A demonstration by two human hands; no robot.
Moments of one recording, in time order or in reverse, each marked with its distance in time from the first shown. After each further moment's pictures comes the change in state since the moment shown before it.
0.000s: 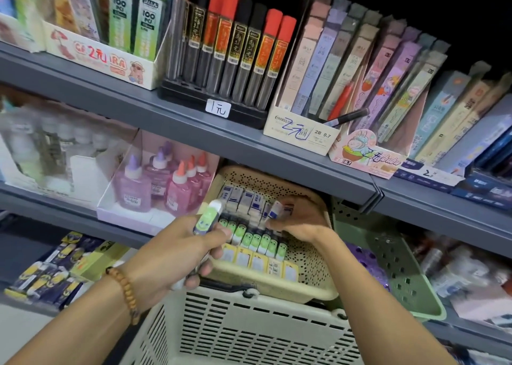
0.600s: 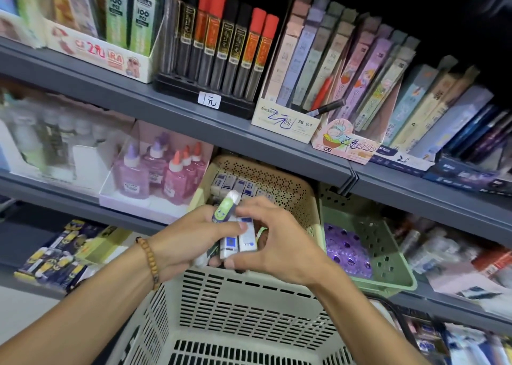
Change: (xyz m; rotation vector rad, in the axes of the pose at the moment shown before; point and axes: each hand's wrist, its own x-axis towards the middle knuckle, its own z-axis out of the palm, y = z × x) left_hand -0.007 0.006 0.022 0.004 -0.262 0.050; right_hand -0.134 -0.059 0.000 0.217 -0.114 -0.553
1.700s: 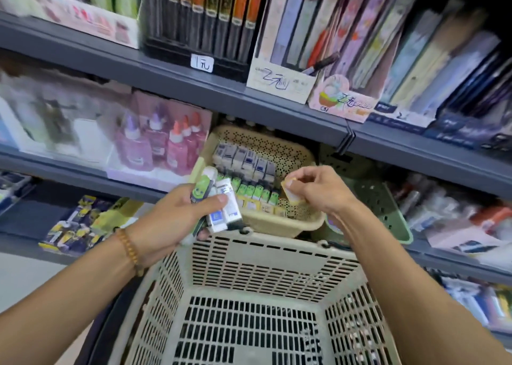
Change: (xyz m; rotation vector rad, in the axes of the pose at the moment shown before) left_hand -0.035 -0.018 -0.003 -0.004 0.164 0.050; right_hand -0.005 0.053 -0.040 0.159 0.289 0.506
